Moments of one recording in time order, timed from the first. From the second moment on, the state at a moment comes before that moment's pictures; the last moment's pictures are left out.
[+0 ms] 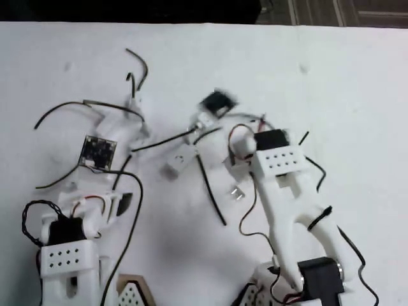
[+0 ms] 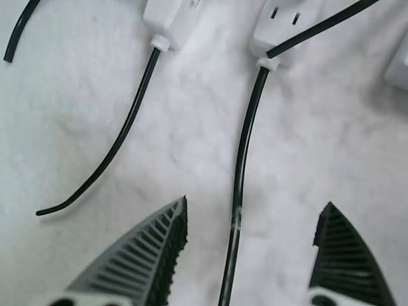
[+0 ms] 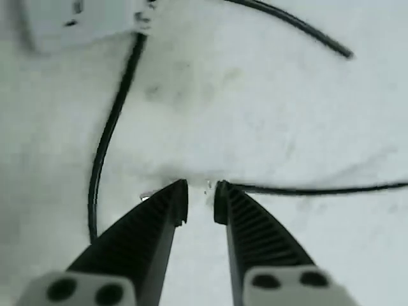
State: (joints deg) left arm -15.8 -70.0 81.0 55.5 -21.8; right arm -13.9 -17.1 31.4 67.0 19.8
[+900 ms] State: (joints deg) left arm -15.8 -70.0 81.0 55.5 -21.8; right arm -15.5 6.2 26.7 67.2 -17.9
